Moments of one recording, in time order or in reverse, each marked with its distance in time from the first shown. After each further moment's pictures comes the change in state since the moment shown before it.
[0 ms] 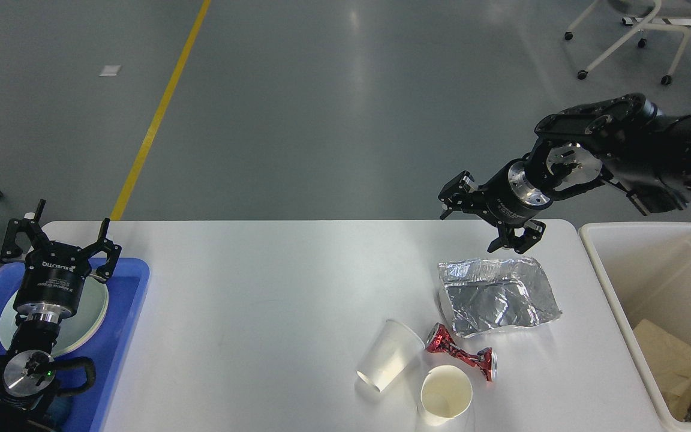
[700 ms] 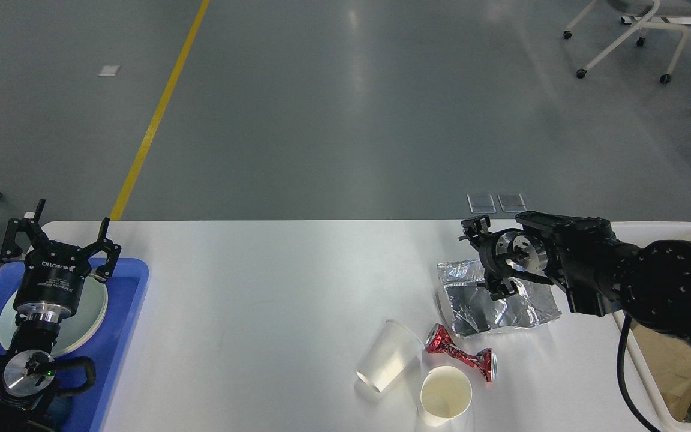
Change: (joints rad) left arm 0.000 0.000 0.000 0.000 0.000 0.000 0.000; right arm -0.477 0.082 0.263 -0.369 0.160 -0.484 0.002
